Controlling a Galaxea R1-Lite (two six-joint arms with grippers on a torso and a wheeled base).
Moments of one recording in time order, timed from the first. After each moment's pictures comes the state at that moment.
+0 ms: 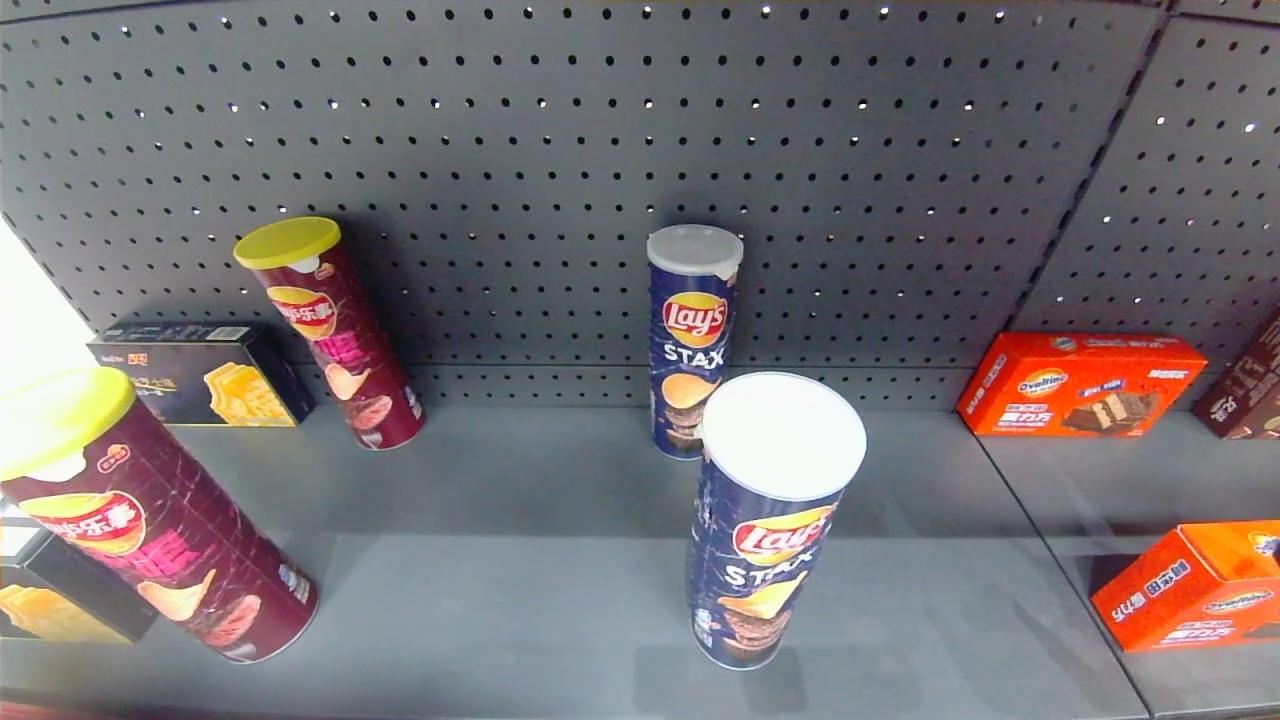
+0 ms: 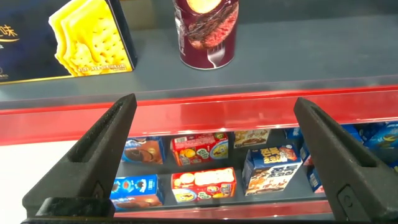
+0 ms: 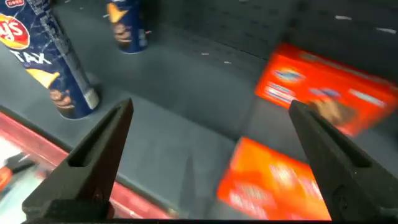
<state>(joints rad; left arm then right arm) 0.00 0.00 0.00 0.00 -0.06 0.03 0.16 0.74 -0.57 -0.08 0.29 -0.19</state>
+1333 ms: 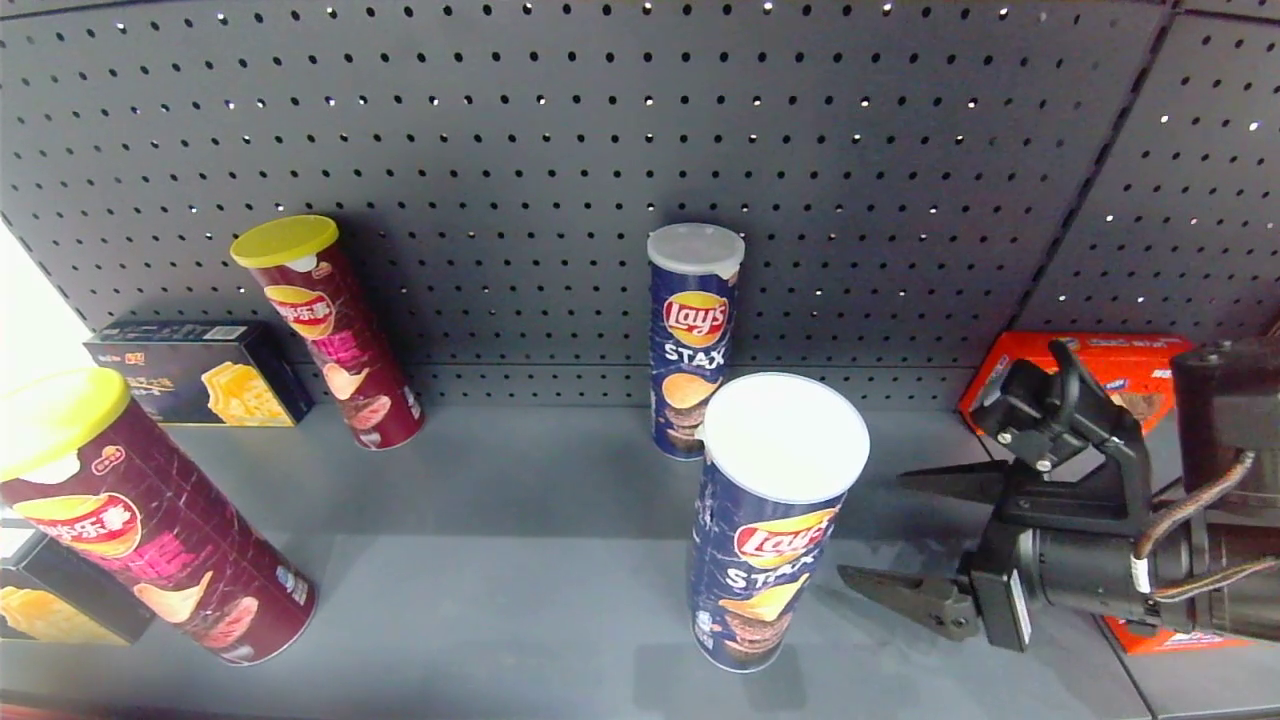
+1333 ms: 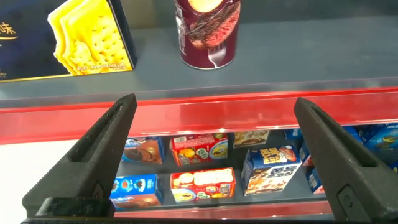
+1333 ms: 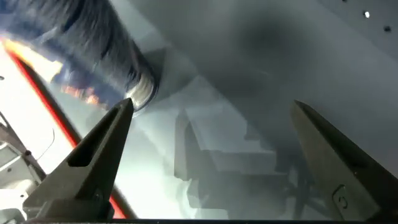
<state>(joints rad) 0.00 0.00 0.00 0.00 -0.06 0.03 0.59 1.39 -0.71 -0.24 0.18 -0.20</state>
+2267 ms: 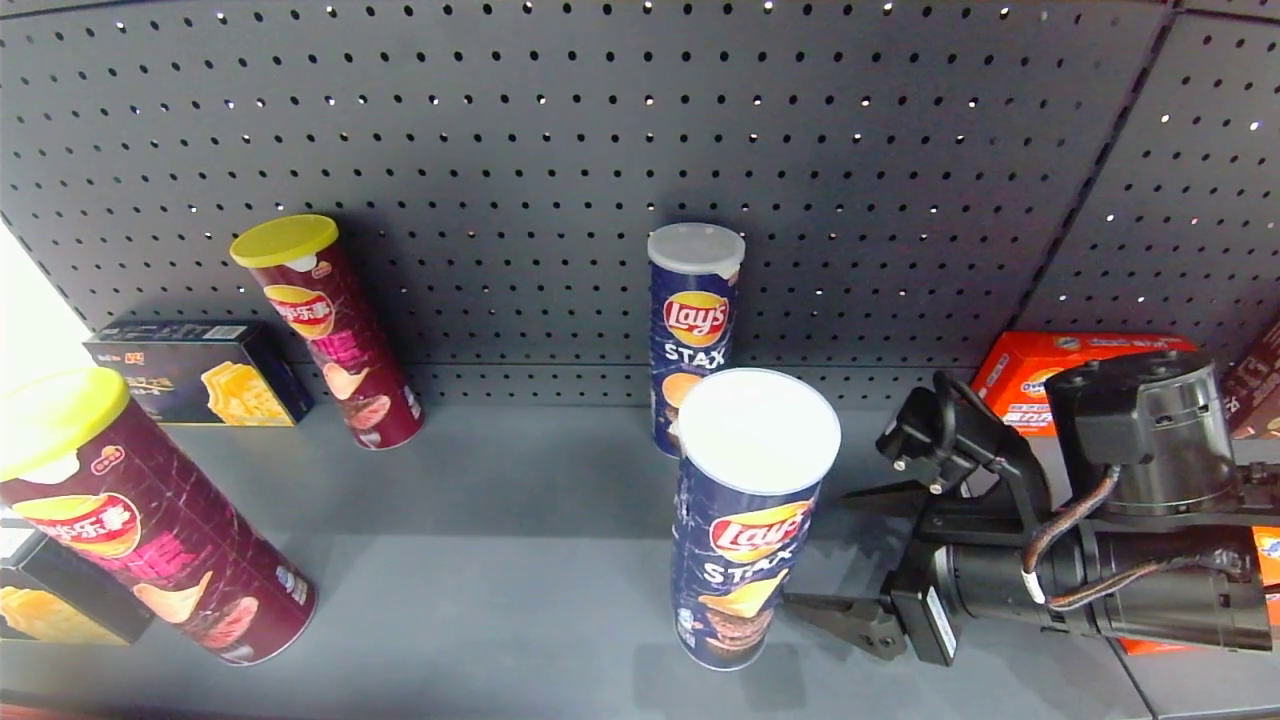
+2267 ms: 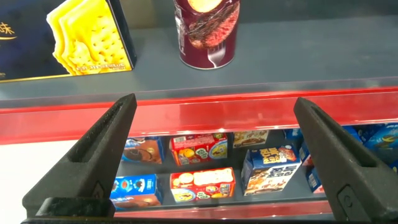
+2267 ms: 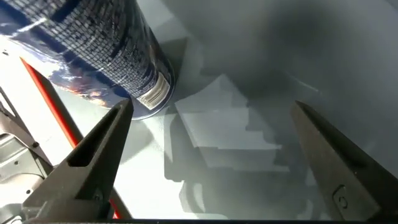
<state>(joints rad) 0.00 0.00 0.00 0.00 -0.06 0.03 0.67 1.51 -0.76 -0.24 0.16 -0.20</state>
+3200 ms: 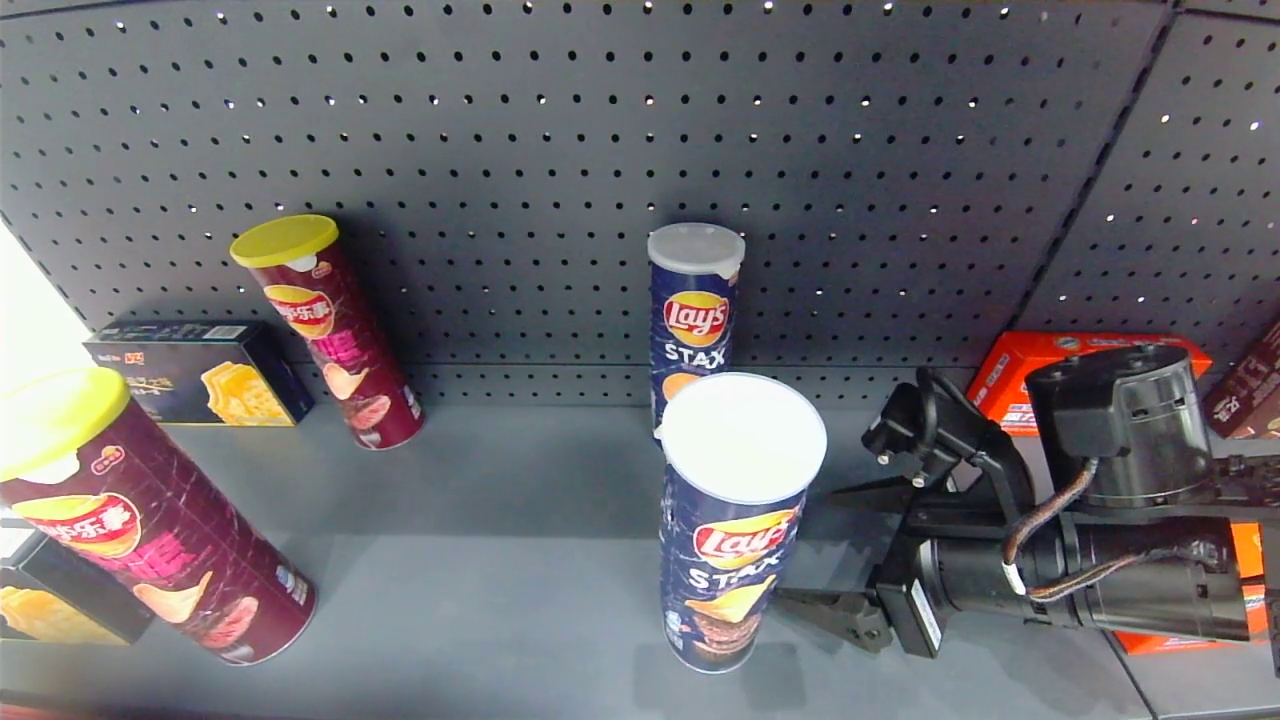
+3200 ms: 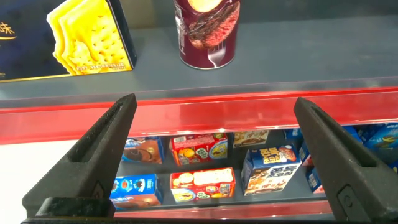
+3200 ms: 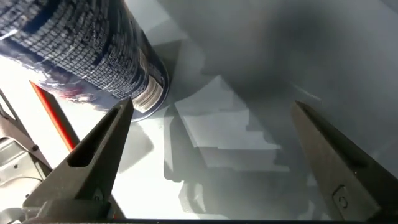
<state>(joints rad) 0.00 0.00 0.00 0.00 -0.06 0.03 0.68 1.53 -0.78 -0.24 0.16 -0.20</state>
